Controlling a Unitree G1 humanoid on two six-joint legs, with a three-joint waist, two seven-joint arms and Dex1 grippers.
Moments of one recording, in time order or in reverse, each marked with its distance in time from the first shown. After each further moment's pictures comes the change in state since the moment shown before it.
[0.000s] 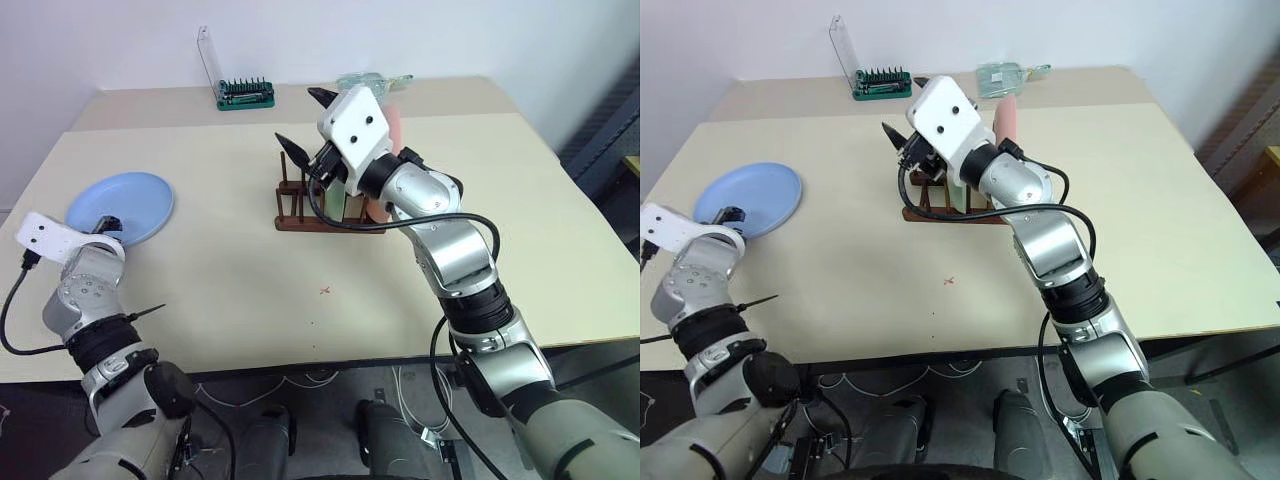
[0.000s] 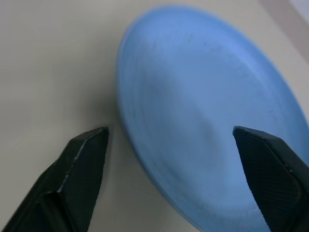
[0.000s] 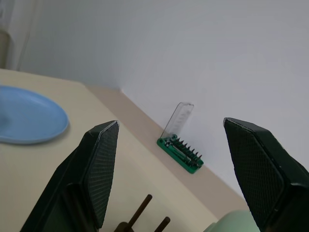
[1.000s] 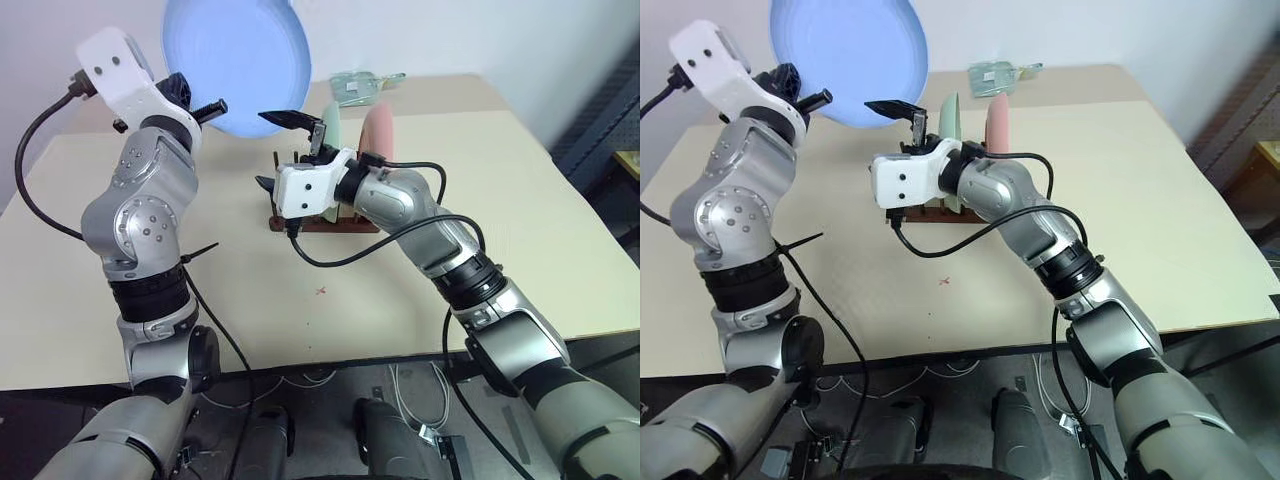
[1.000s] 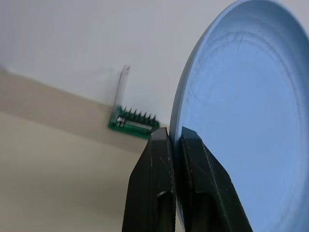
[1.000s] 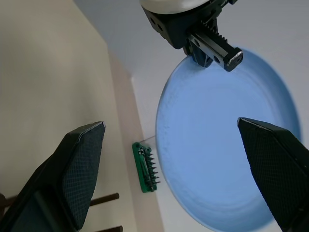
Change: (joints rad) left arm -0.240 -0.090 -0.546 -0.531 0.022 0.207 -0.010; right arm -0.162 -0.075 0.200 0.369 -0.461 -0.556 0.028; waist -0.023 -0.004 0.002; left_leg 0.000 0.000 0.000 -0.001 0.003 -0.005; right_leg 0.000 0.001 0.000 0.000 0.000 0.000
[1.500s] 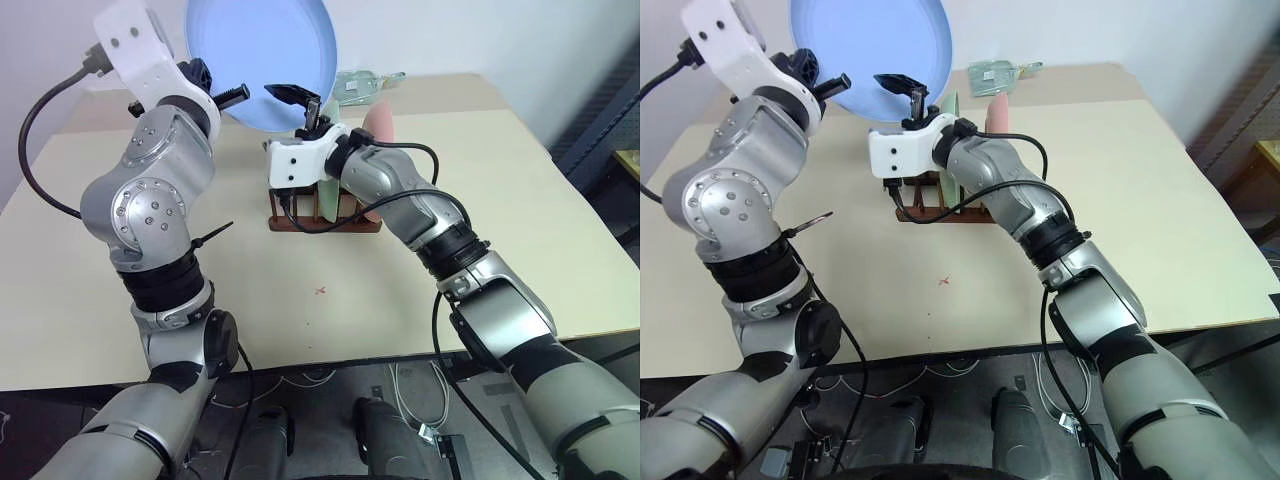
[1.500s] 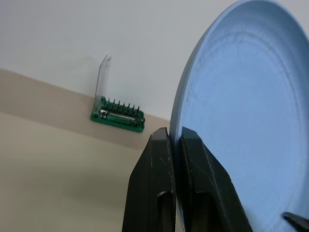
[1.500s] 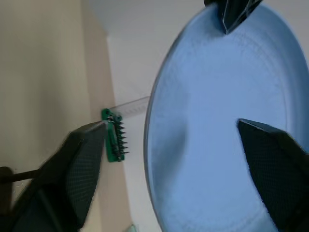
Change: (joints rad) left arm -0.081 -0.057 0.010 -0.084 -0.005 0.143 0.041; right arm -0.157 0.069 -0.003 0.283 -0.143 -0.013 -0.169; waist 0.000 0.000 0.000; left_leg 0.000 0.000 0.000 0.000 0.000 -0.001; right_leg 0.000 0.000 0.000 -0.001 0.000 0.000
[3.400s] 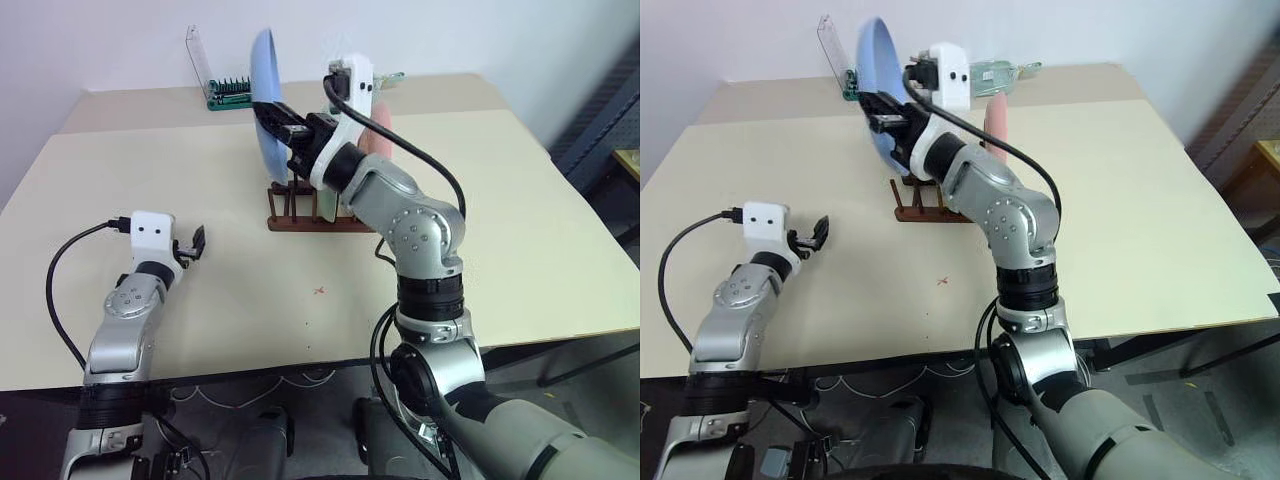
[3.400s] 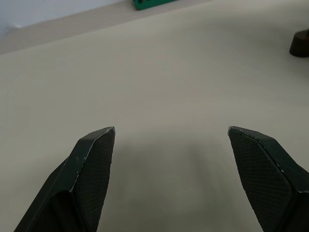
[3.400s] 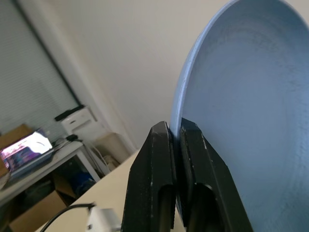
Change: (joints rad) left arm 0.788 0.292 -0.170 0.255 0.367 -0.655 -0.618; right arm 0.212 0.400 -0.589 -0.547 1.198 1.060 -0.036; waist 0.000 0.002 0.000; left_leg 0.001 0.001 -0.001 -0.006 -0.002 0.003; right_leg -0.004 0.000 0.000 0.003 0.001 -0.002
